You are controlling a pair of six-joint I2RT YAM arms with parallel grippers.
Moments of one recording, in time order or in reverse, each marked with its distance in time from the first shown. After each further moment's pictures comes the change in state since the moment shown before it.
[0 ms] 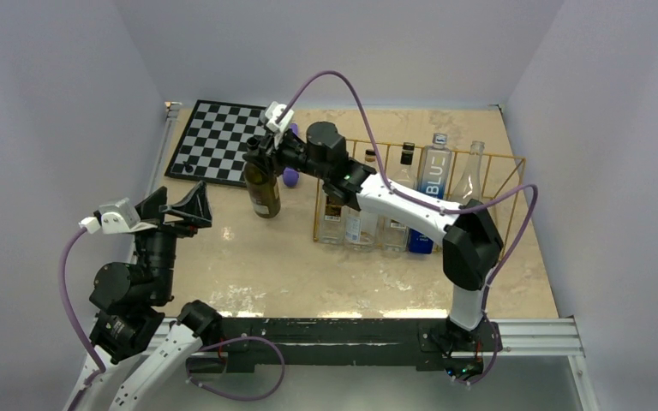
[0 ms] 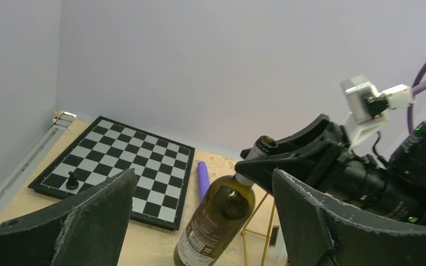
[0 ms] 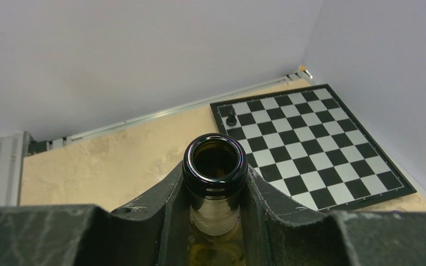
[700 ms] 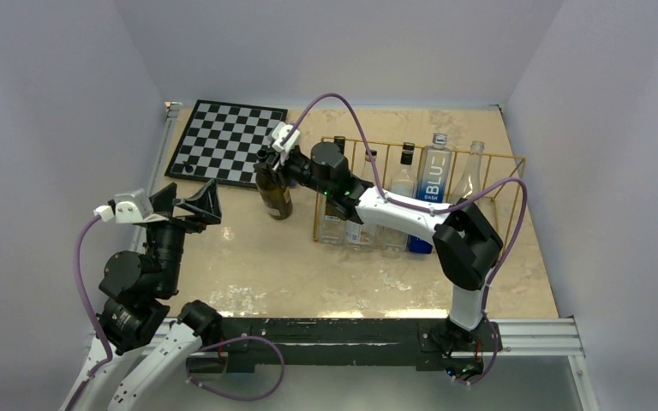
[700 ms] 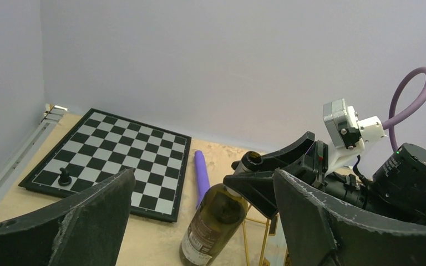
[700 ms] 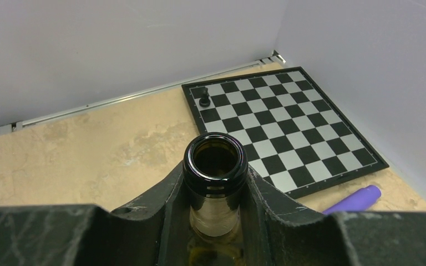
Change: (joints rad) left arm 0.000 0.053 0.000 0.004 0.035 0.000; right arm -0.002 0.016 -0.190 0.191 0.084 -0.082
